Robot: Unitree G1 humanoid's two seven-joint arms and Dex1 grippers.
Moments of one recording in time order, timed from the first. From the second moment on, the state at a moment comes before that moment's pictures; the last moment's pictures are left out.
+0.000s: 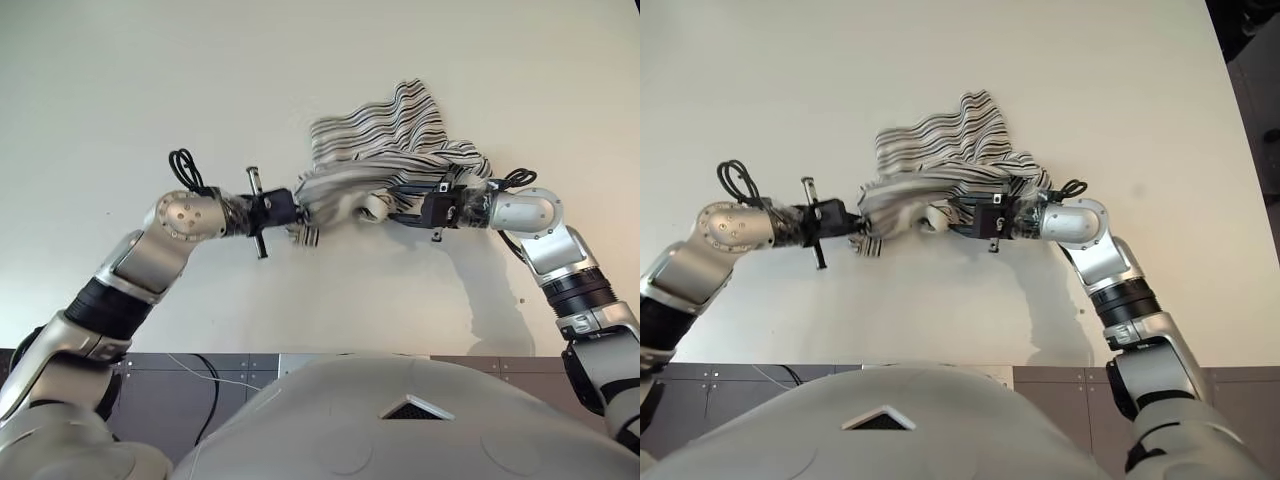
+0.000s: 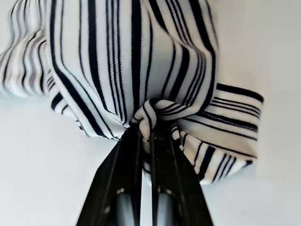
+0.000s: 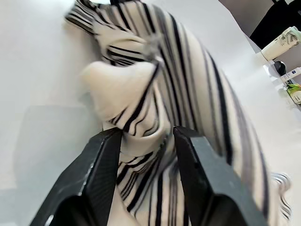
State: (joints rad) left arm -0.08 0.93 -0.53 -0.22 -0.11 0.24 -0.87; right arm -0.23 -0.57 0.38 0.28 -0.09 -0.48 0.90
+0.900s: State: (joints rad) left arm -0.36 0.41 0.09 -0.37 -1.20 1.13 -0.37; right arm 0.18 -0.22 0.20 -0.41 0.43 0.79 0.35
